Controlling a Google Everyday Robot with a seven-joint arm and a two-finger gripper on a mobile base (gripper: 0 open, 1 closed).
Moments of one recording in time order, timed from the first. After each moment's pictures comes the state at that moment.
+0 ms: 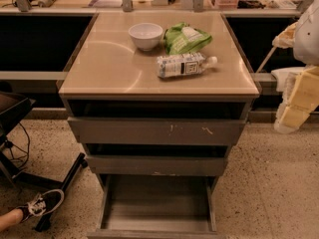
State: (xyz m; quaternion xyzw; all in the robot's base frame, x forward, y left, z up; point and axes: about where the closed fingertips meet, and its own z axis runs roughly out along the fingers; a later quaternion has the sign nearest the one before) arm 0.438 -0.217 0.976 -0.60 0.78 -0.03 0.16
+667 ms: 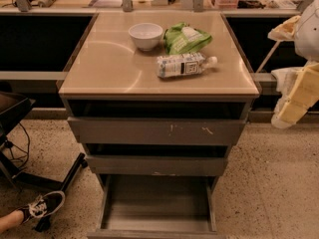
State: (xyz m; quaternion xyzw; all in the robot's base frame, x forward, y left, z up) arm 0.445 -0.208 0.983 -0.62 0.76 -0.02 0.21
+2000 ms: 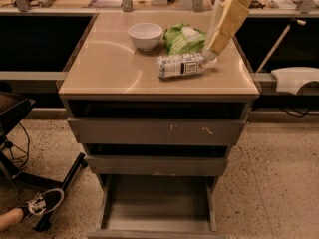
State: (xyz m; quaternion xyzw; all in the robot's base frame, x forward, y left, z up) arm 0.545 -0.080 1.053 -0.72 0.59 0.08 0.34
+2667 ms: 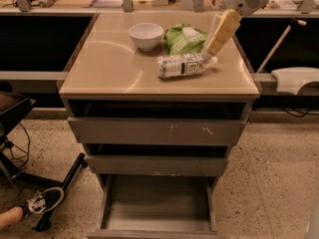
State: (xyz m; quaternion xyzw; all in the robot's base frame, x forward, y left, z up) arm 0.630 -0.106 1.000 -0.68 0.62 0.11 0.36
